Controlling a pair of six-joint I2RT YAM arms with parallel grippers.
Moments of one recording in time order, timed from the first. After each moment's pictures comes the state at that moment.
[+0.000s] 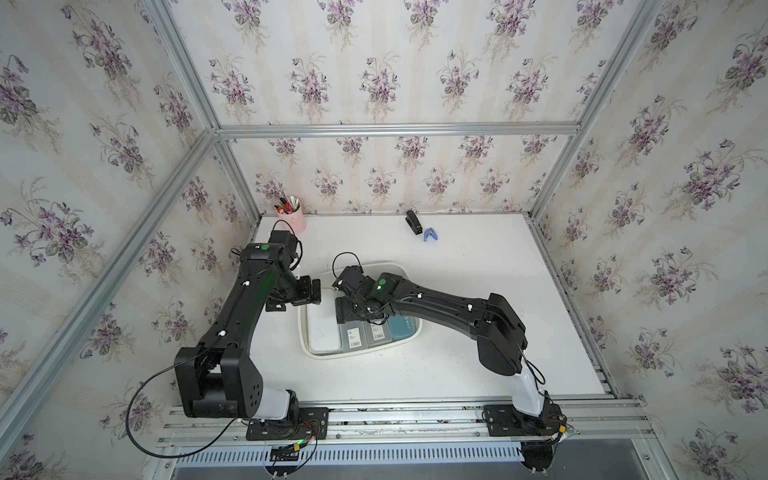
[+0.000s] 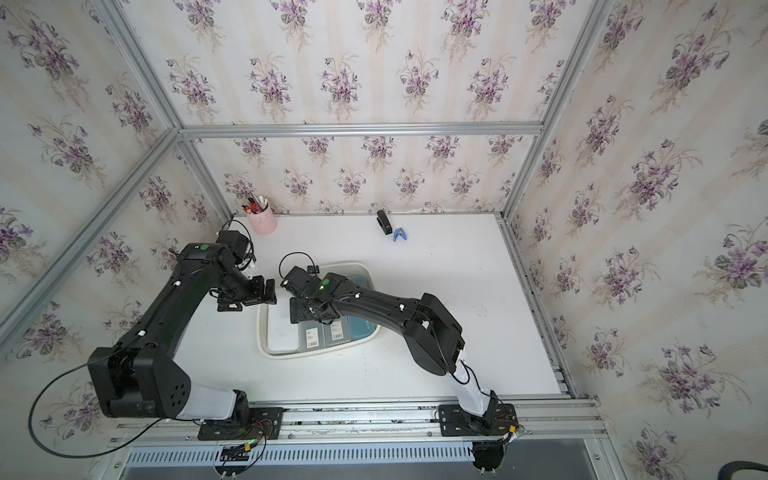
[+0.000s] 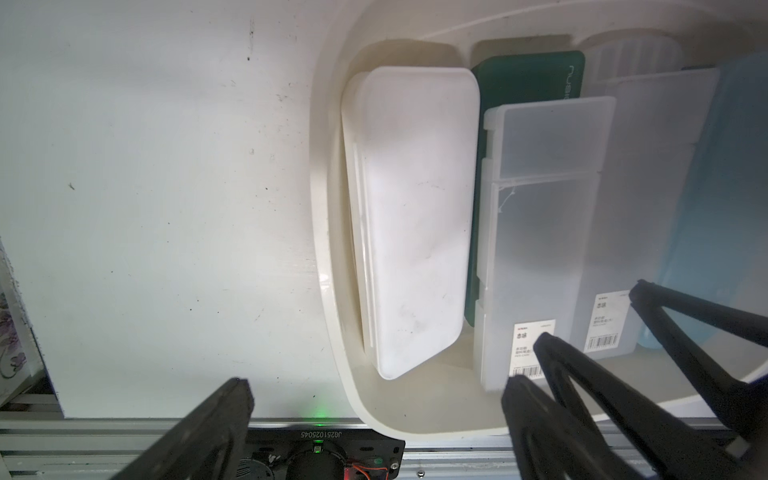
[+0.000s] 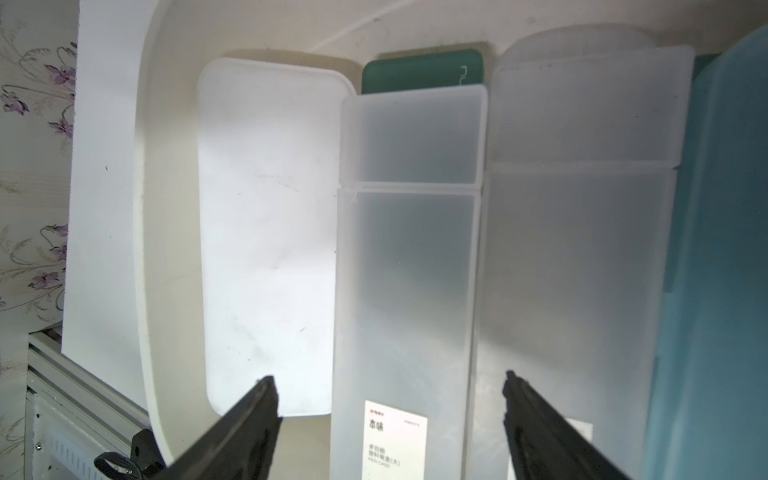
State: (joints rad) left arm -0.01 1.45 1.30 -1.32 0.08 -0.18; right arm 1.10 2.12 1.83 -0.80 0.06 0.84
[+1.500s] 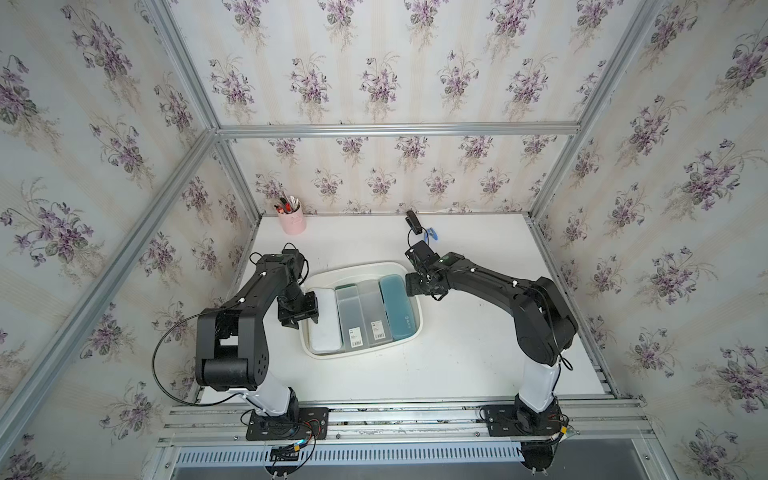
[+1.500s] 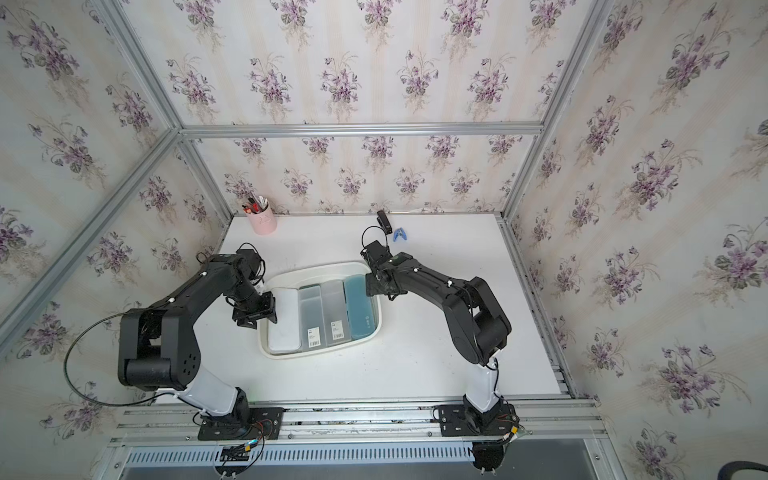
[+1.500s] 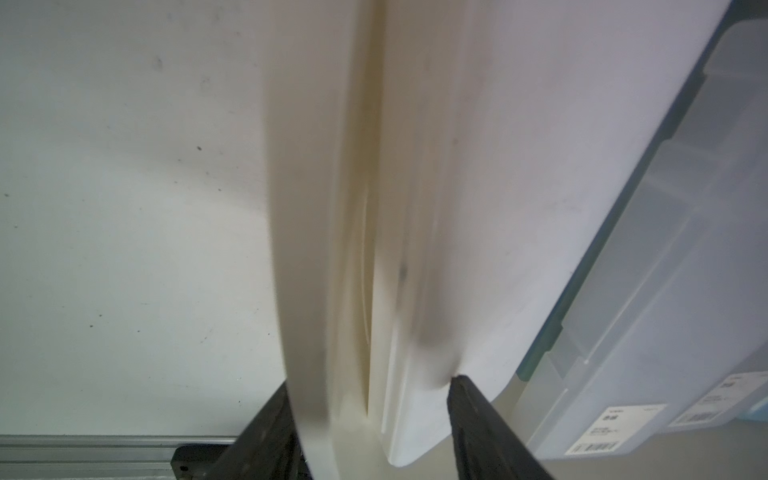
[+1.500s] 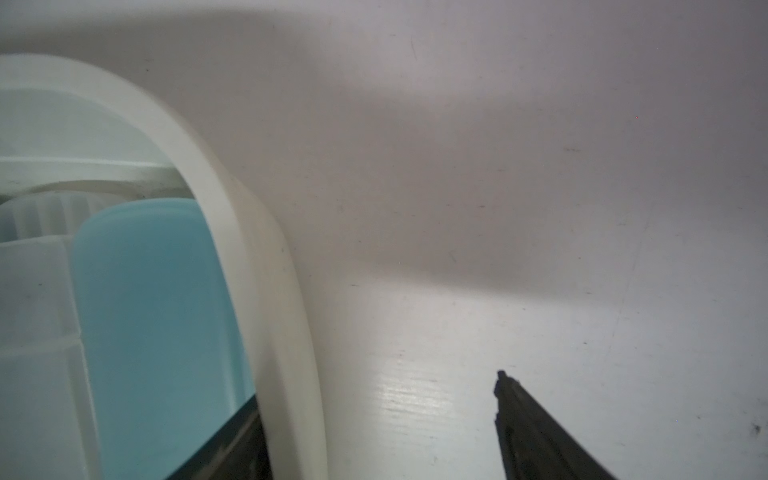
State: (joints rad) left arm 0.02 1.62 1.12 -1.19 0.12 -0.25; right arm 0.68 1.90 1.39 -0.69 0.16 0.54
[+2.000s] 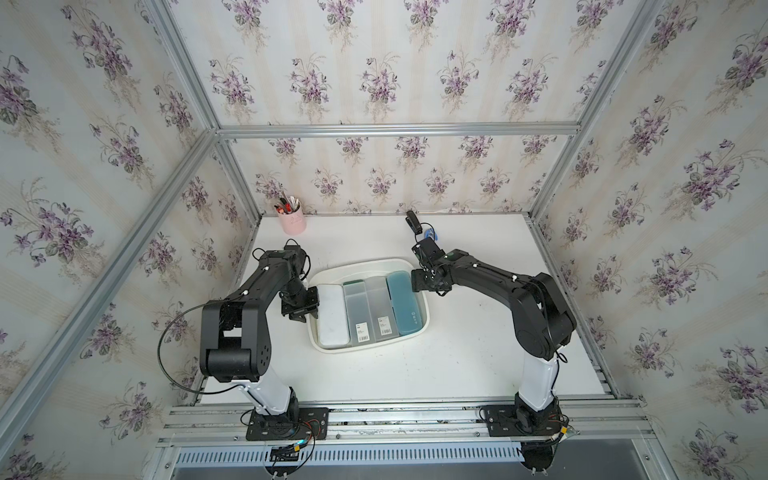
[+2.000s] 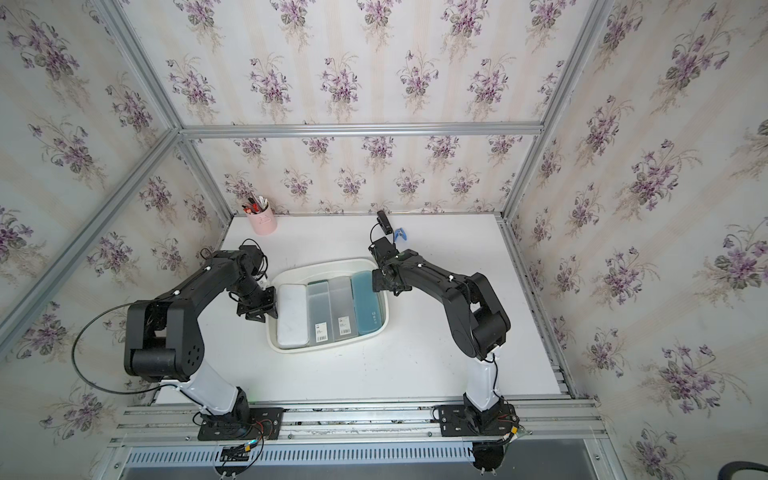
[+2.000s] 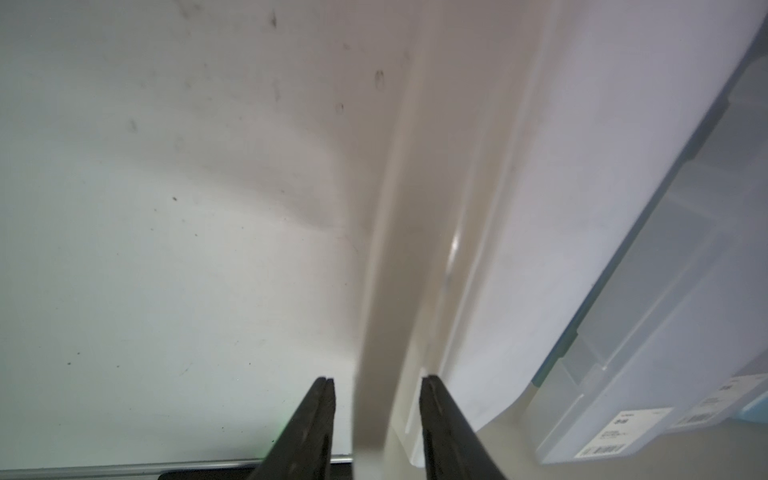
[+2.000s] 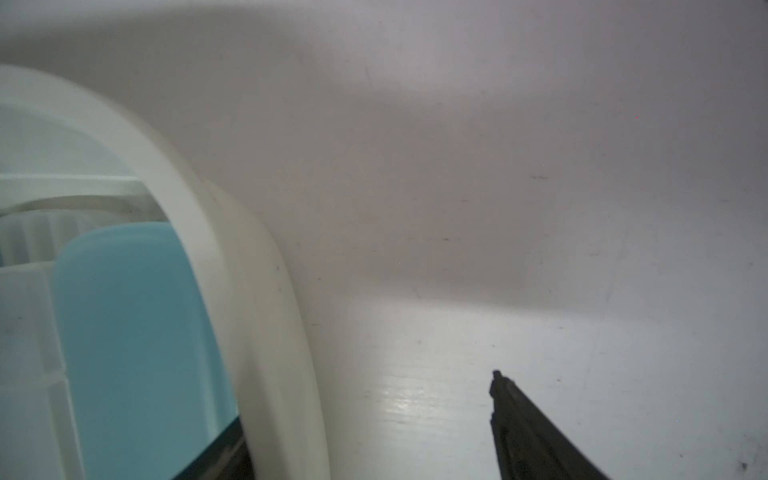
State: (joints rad) left arm 0.02 1.70 1.21 -1.16 0.15 -0.26; right arm 0.60 1.93 1.39 -0.67 0.15 0.50
